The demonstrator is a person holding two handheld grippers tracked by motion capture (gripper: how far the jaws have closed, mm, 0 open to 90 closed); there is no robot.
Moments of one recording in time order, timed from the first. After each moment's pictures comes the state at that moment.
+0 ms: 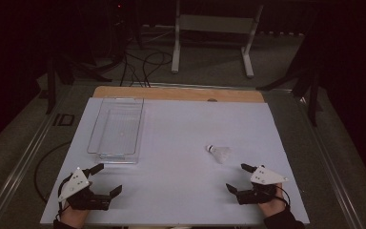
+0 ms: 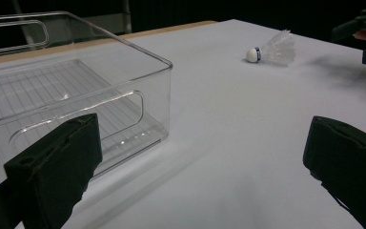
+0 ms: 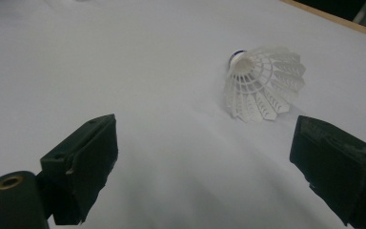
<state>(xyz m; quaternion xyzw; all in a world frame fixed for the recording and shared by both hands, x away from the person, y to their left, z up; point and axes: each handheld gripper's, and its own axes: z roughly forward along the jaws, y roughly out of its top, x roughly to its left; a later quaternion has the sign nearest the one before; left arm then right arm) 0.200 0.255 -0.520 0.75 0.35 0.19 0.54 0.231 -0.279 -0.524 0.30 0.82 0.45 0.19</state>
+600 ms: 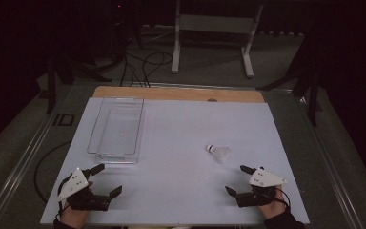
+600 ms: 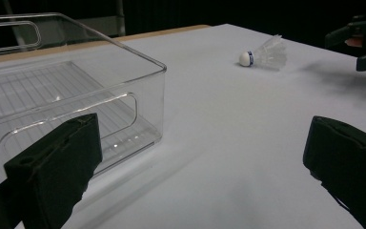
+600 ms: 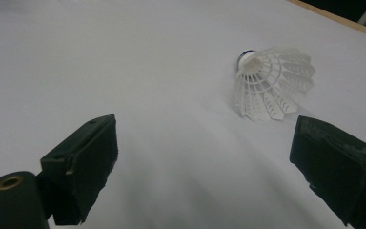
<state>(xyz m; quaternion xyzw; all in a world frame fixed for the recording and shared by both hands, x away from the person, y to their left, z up) 0.200 0.256 -0.521 0.74 0.35 0.18 0.55 0.226 -0.275 -0.521 0.28 0.83 0.44 0.19</state>
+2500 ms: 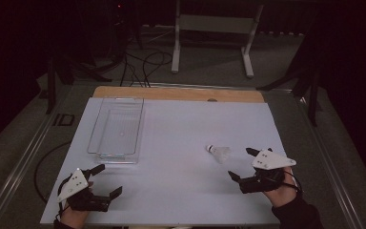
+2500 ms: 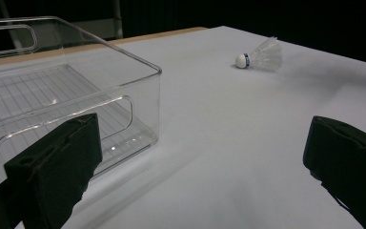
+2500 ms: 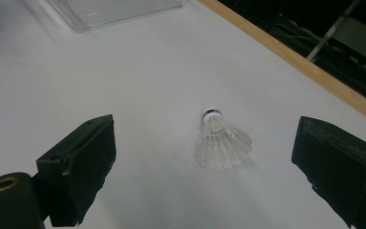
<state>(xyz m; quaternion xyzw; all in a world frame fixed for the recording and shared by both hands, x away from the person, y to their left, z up) 0.199 0.256 -0.520 0.74 0.34 0.18 0.55 0.239 -0.258 -0.427 0.28 0.85 0.40 0.22</state>
